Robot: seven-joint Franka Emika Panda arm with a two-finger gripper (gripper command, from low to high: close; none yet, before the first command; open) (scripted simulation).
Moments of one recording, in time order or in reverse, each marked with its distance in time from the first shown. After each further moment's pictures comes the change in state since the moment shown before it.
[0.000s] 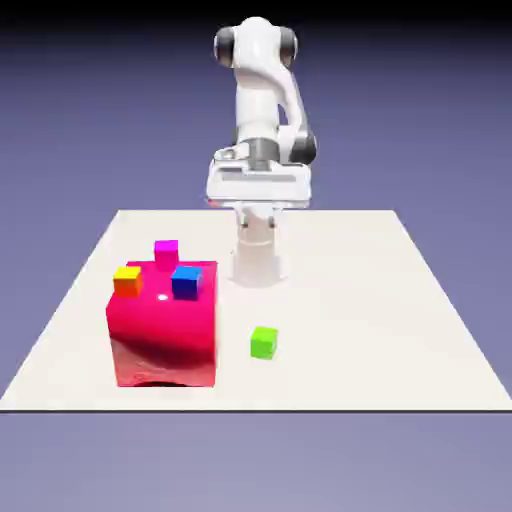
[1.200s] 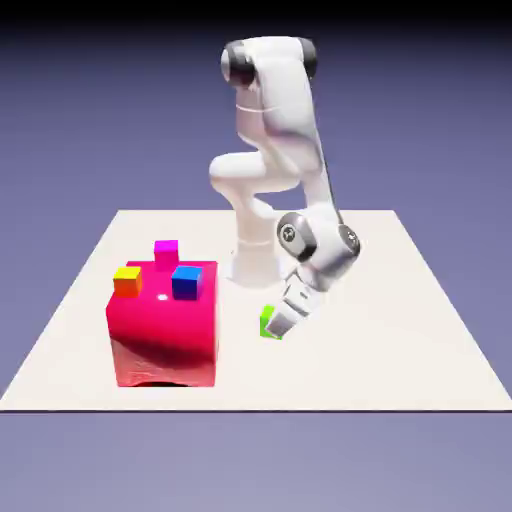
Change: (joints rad) arm 0.151 0.577 0.050 0.242 -0.658 -0.854 -0.439
